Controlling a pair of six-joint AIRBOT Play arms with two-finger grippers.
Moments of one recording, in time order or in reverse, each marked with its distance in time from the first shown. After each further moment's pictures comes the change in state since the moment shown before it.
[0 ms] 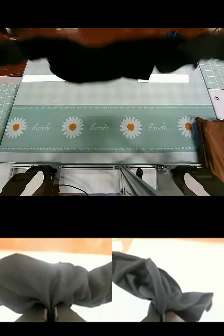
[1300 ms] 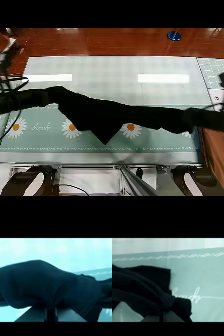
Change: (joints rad) left arm -0.149 0.095 -0.519 0.277 0.048 -0.095; right arm -0.006 0.365 -0.845 -0.413 -0.045 0.244
